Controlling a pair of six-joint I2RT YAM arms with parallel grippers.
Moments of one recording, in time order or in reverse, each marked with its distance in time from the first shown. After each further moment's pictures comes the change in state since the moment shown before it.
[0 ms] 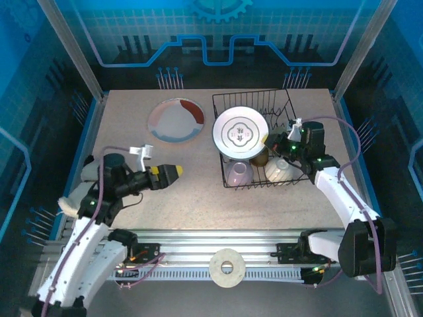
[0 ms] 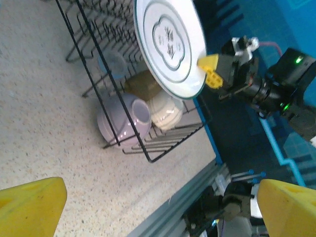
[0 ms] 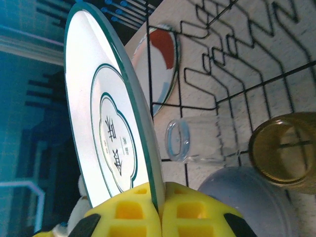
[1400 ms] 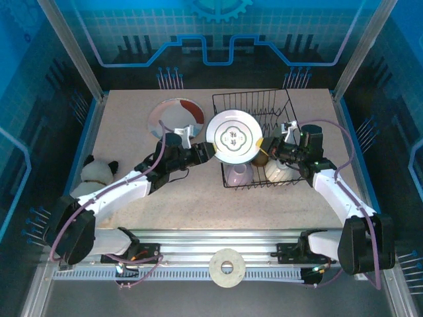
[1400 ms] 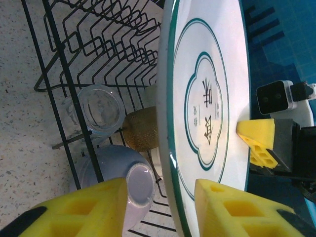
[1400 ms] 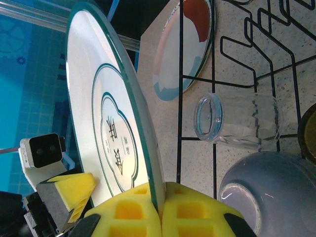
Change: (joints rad) left arm -0.318 0.642 0.112 0.607 -0.382 -0.218; right arm 0.000 0.016 -0.056 0.122 -0.149 0.037
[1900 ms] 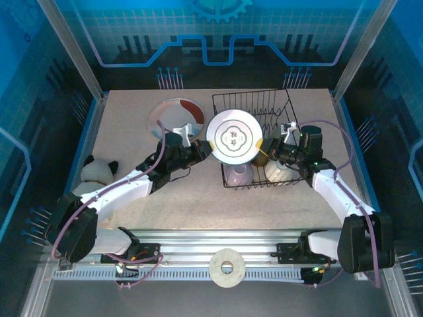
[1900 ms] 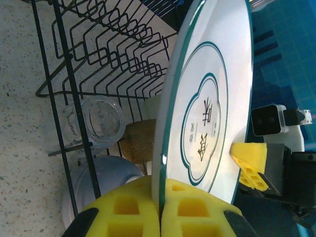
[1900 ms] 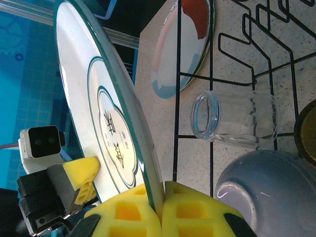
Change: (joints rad) left arm -0.003 0.014 0.000 0.043 -0.051 -0.093; right arm -0.003 0.010 -0.011 0.012 -0.011 -0.013
